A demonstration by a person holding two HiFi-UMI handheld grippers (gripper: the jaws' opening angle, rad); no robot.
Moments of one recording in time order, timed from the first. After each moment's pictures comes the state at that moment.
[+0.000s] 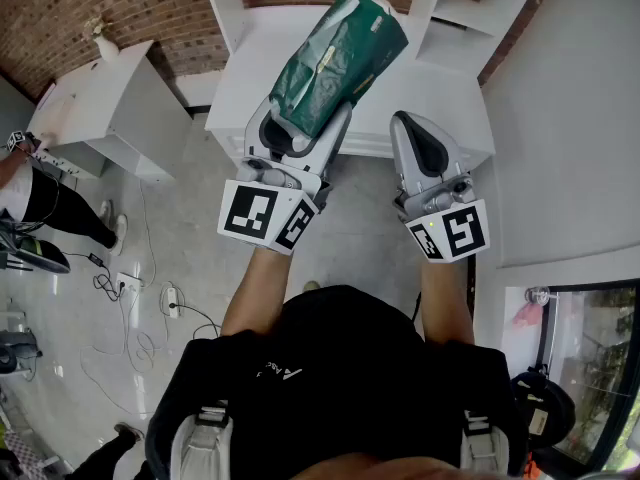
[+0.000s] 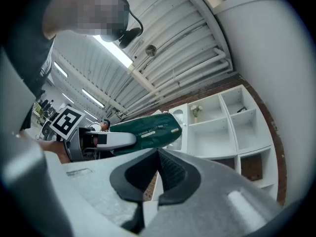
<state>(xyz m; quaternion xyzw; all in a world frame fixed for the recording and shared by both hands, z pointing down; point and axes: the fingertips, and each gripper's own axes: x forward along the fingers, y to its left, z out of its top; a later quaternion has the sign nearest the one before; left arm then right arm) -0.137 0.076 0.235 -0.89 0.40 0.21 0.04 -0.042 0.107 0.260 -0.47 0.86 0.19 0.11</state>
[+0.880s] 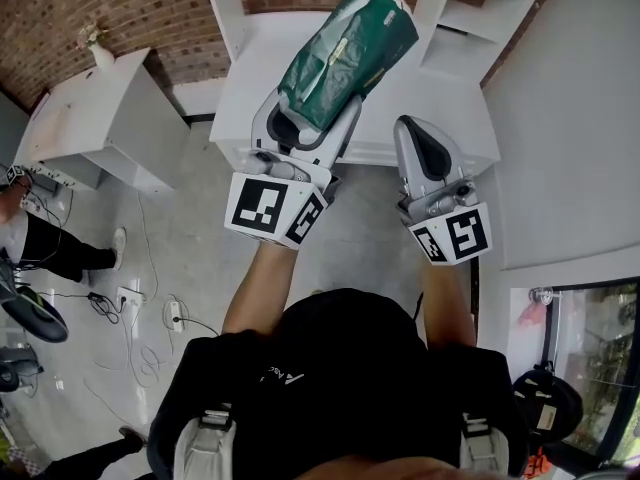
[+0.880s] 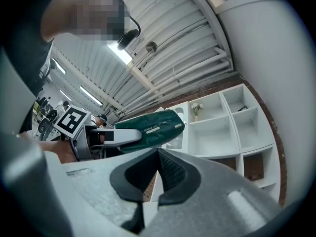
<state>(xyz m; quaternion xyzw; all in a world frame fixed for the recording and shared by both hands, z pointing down) -0.154 0.057 0.229 -0.89 0.38 0.22 0.05 -0.065 0.096 0.266 -0.48 0.85 0.19 0.11</state>
